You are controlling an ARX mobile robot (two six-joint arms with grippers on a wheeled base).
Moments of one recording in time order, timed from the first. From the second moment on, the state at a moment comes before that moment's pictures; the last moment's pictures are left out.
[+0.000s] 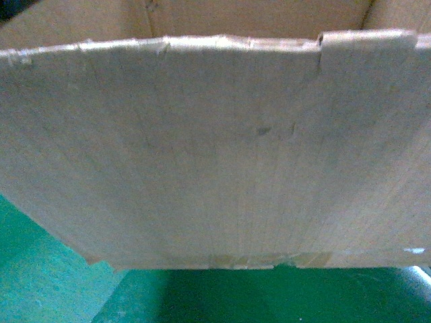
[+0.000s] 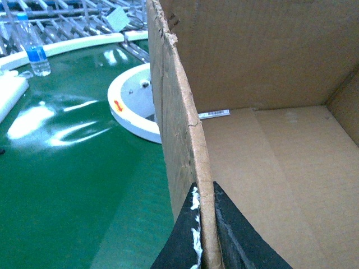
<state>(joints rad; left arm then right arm) -0.45 1.08 0.63 0.32 -0.30 -0.09 0.08 0.98 0.69 0.07 -0.20 -0.02</state>
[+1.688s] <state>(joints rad) -0.45 1.10 0.66 0.32 -0.29 -0.07 0.08 0.98 0.70 0.06 -0.20 -0.05</state>
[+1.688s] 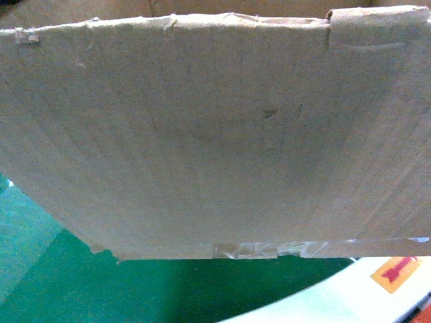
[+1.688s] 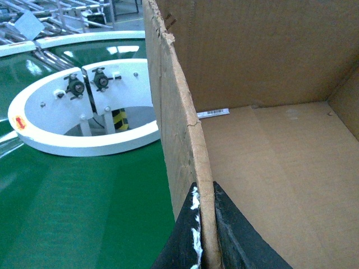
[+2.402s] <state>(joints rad) -0.45 1.09 0.66 0.32 -0.29 -0.07 0.08 0.97 0.70 0.06 -0.20 -0.05</state>
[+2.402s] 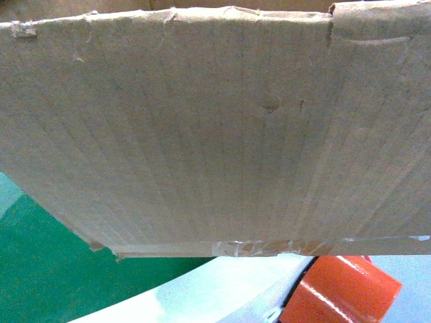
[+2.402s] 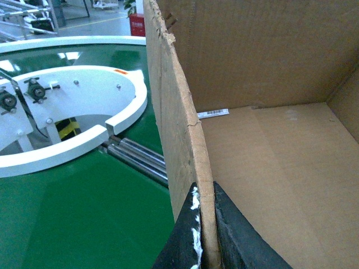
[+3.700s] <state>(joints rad) -0.45 1.09 0.66 0.32 -0.29 -0.07 0.08 0.96 0.70 0.06 -0.20 -0.05</state>
